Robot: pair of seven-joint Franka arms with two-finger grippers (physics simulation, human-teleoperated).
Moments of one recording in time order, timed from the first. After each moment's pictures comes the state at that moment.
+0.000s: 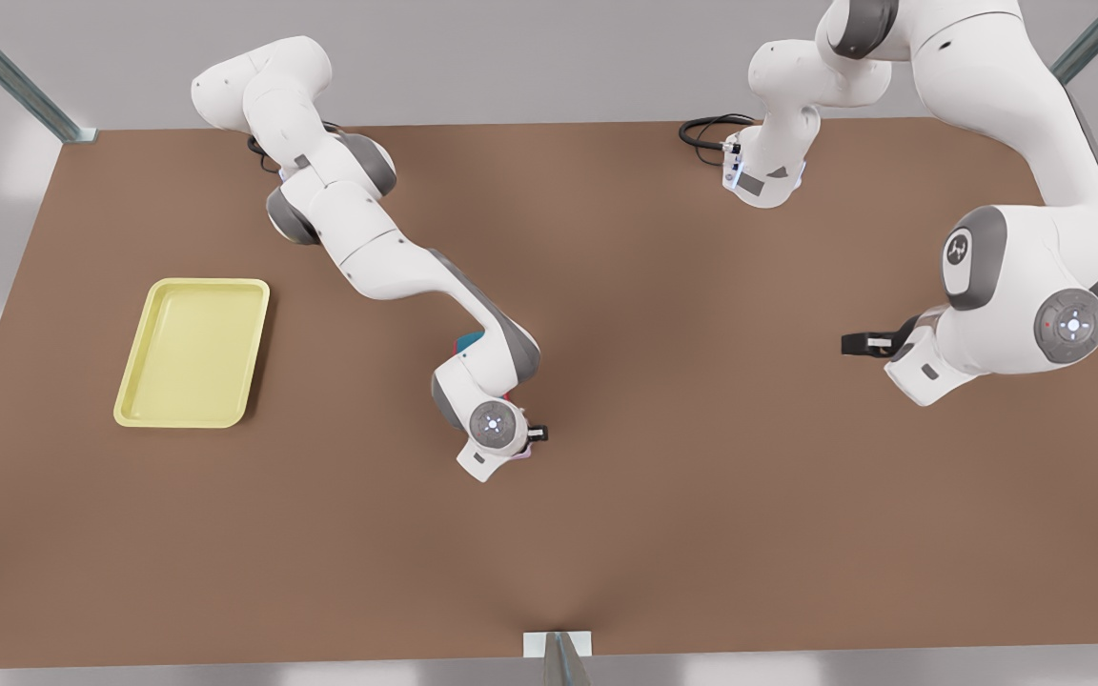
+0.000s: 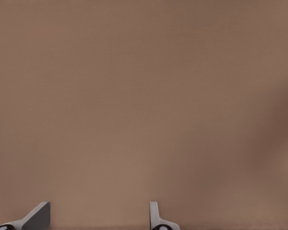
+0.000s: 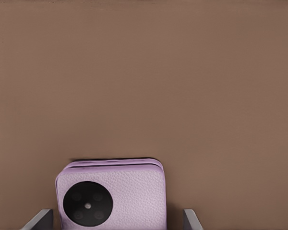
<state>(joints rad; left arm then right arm) -0.13 0.33 0.10 -1.36 -0.06 1.38 0.02 0.52 1.22 0.17 -0.80 -0.05 1.88 0.54</state>
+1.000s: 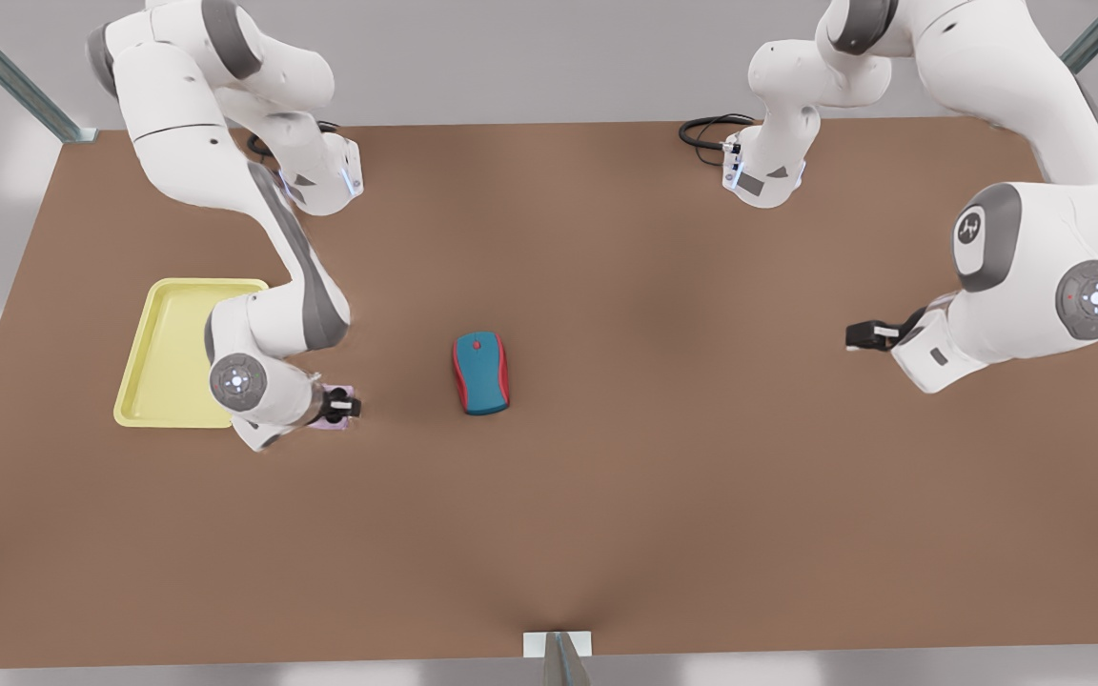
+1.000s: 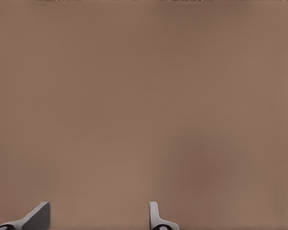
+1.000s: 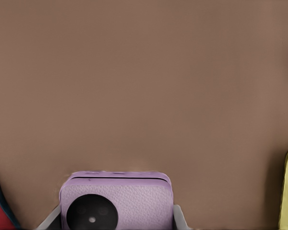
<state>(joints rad) -0.13 0.32 0.09 -1.31 -0.08 1.38 0.10 -0.01 0.38 0.20 -1.80 -0.05 2.00 0.31</state>
